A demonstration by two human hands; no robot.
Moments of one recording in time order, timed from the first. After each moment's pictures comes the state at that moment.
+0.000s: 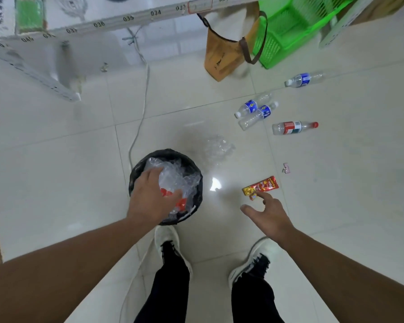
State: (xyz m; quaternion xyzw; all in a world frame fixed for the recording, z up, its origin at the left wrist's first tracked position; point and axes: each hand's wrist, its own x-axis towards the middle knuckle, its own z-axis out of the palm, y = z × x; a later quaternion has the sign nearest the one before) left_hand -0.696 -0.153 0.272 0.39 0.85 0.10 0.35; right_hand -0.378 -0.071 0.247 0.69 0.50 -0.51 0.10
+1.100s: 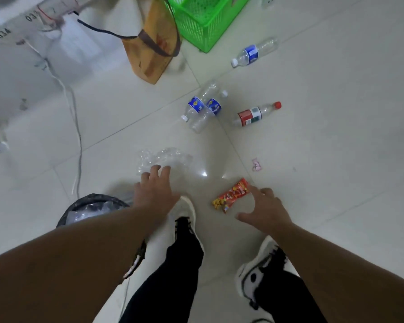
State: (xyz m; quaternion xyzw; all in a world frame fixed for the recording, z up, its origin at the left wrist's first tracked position) left_hand -0.543 0.055 0.126 0.56 0.74 -0.21 0.31; right_hand -0.231 0.048 0.115 0.66 0.55 -0.46 0.20
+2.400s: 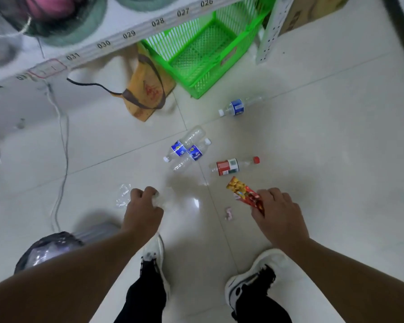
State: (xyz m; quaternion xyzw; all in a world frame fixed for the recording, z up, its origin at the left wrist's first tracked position) left_hand -0.469 0.167 0.134 0.39 0.85 0.00 0.35; right_hand -0.115 0.262 0.159 0.58 0.77 -0.23 0.13
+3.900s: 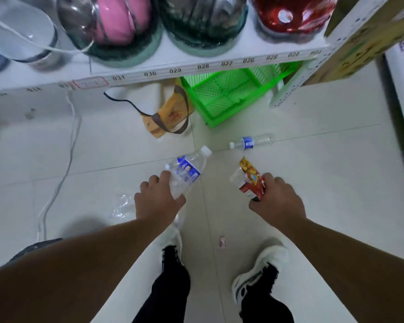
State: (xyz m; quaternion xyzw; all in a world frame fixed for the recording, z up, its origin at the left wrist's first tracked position) left_hand -0.486 0.266 0.181 0.42 0.87 0.00 0.26; right_hand -0.213 0.396 0.227 0.62 0.72 -0.26 0.17
